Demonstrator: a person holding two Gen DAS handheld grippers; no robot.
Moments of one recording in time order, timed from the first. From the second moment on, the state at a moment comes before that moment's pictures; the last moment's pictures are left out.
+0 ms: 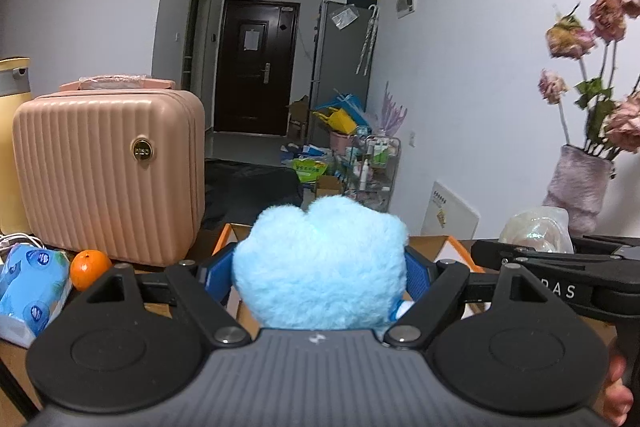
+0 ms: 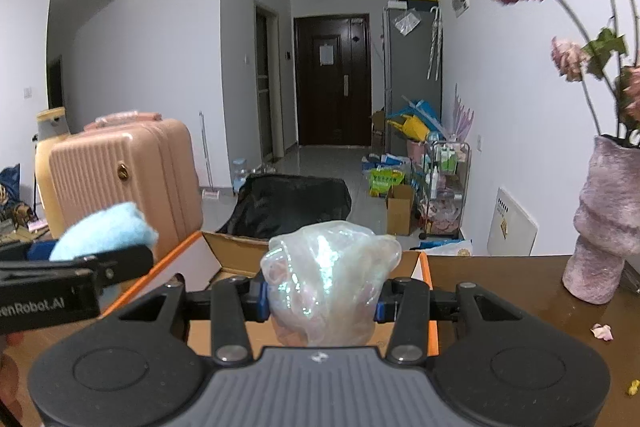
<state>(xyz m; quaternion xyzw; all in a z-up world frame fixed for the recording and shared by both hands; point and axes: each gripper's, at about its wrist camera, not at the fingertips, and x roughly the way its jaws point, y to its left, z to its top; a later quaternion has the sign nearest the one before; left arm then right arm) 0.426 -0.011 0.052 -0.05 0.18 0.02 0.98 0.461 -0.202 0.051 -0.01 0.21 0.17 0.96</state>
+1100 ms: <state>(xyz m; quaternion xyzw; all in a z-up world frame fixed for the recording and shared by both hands) 0.499 -0.001 -0.009 -0.02 0.24 0.08 0.97 0.531 -0.161 -0.038 -0.06 0.29 0.15 0.94</state>
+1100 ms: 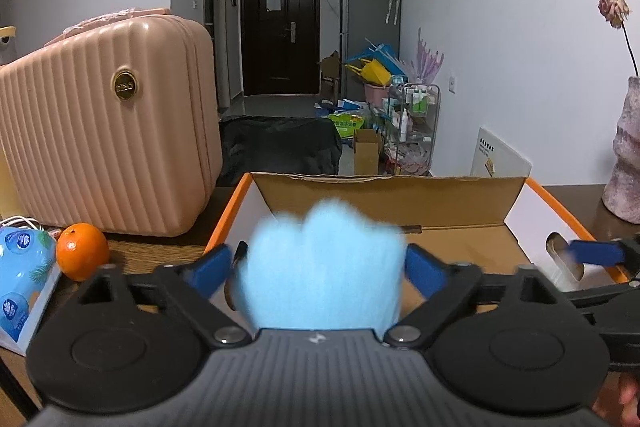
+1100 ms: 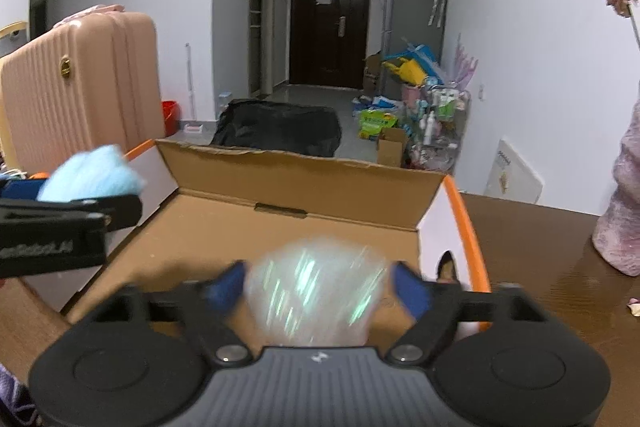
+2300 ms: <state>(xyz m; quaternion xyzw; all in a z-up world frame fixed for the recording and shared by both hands) 0.423 0.017 0.041 -0.03 0.17 0.10 0.98 0.474 -0.214 0.023 0.01 0.23 0.11 0.97</state>
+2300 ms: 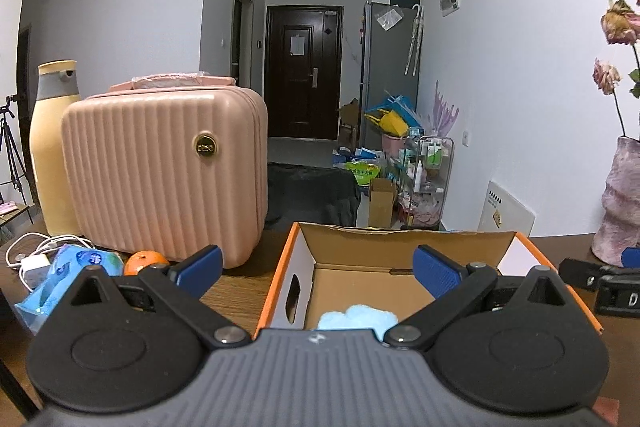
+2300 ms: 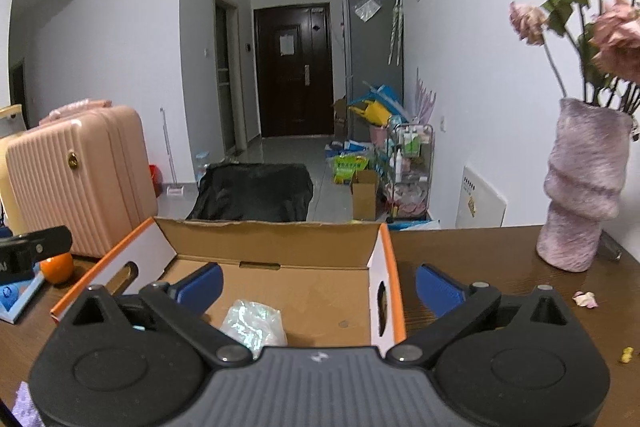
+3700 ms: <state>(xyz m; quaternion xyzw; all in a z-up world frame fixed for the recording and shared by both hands) 0.256 0.006 0.019 -0.04 0.19 0.07 0.98 0.270 -0.225 0.013 0.01 0.16 0.12 0.98</state>
